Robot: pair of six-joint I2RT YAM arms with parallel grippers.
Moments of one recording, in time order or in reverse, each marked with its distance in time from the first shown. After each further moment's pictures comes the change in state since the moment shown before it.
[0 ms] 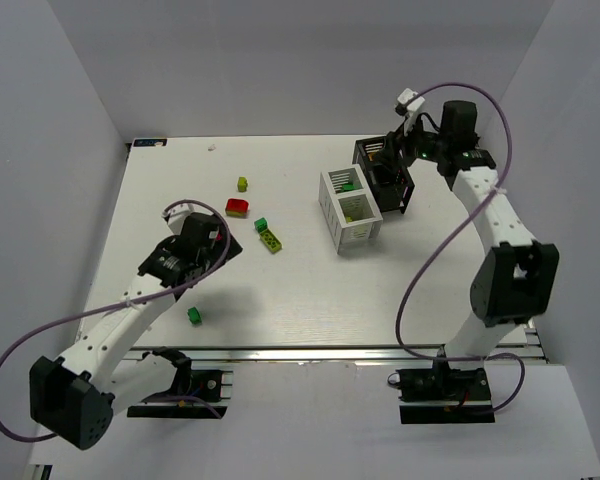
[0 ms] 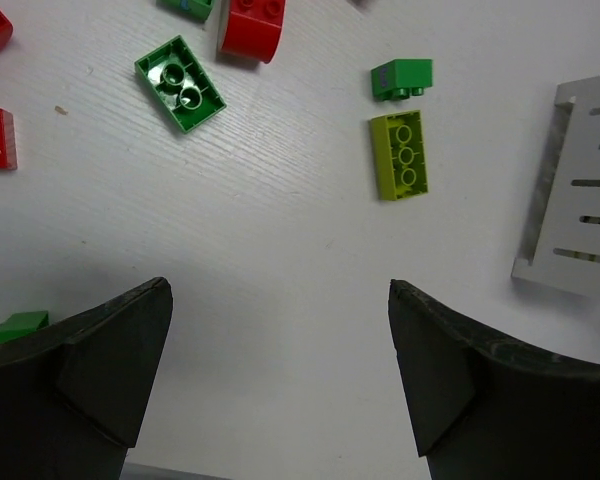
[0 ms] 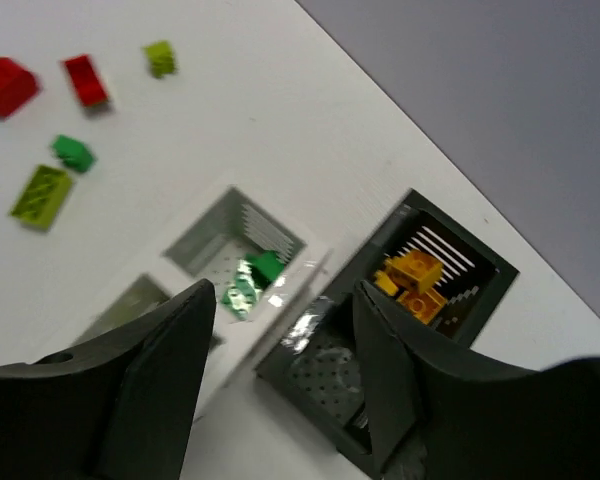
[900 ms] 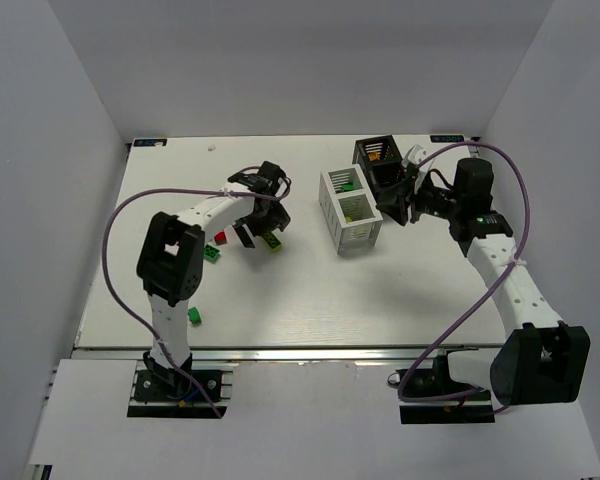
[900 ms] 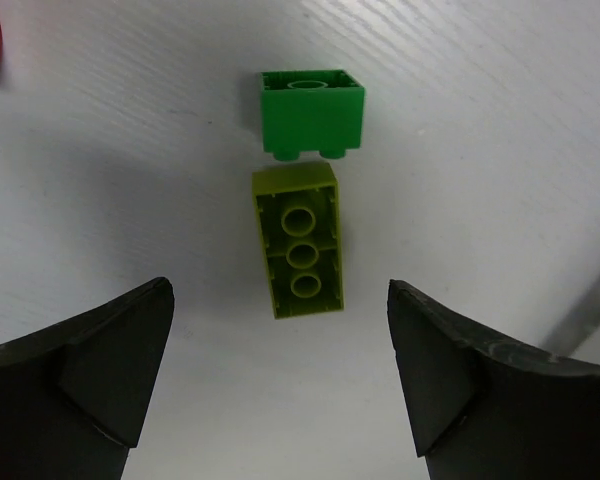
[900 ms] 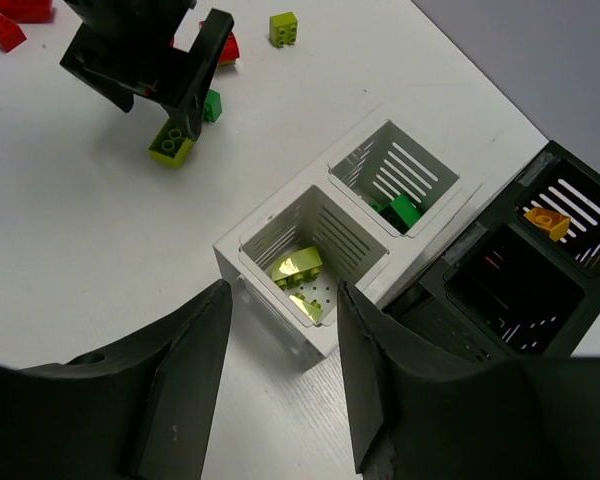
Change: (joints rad) left arm -0.002 0.974 0.719 -0.210 0.175 -0.086; right arm -0.014 -0.546 -0.600 0.111 -0.180 -0.034
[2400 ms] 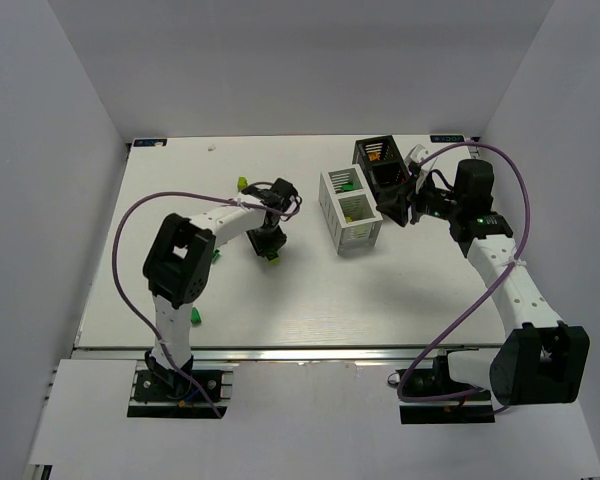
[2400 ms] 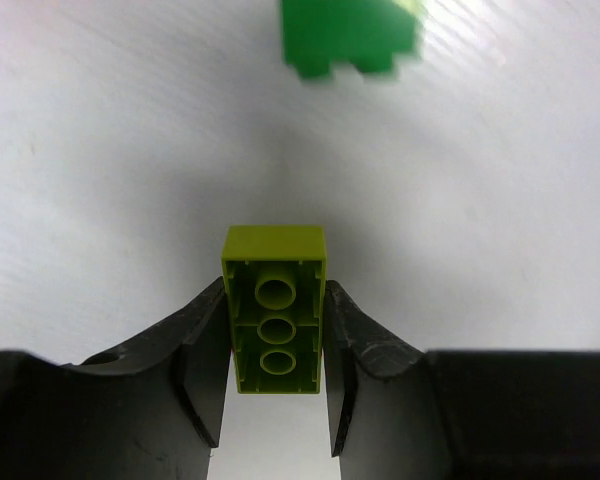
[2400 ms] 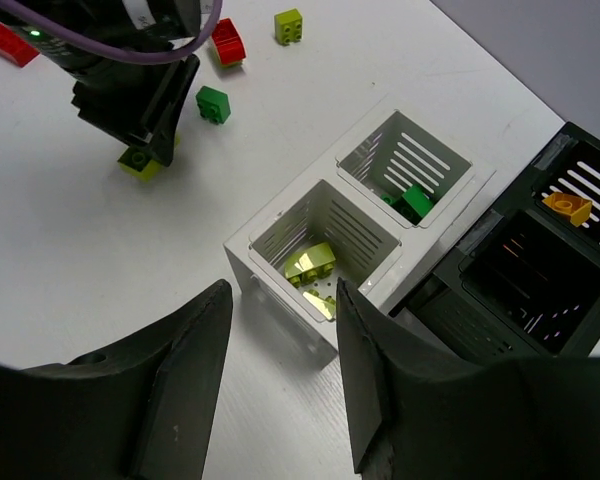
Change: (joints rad) left arm -0.079 0.053 -0.058 0.003 -0.093 -0.029; right arm -0.011 0.000 -0.011 0.008 -0.002 0.064
